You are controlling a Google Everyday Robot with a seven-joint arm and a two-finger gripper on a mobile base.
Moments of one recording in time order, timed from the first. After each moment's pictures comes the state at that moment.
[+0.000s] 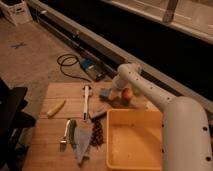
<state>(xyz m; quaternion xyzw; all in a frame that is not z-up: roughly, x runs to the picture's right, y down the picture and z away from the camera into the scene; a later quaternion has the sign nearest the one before) 0.055 0.038 0.951 -0.26 -0.16 0.11 0.94</state>
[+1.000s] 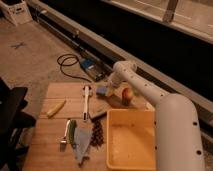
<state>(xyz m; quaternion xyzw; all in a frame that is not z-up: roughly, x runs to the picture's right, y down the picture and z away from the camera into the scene) 0.024 0.012 0.965 -0.24 -0.18 0.08 0.95</state>
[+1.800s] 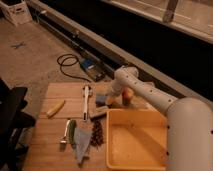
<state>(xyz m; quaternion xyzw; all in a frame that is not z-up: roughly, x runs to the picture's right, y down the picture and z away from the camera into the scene) 0.030 0.061 0.938 -0.28 -0.18 0.08 0.94</state>
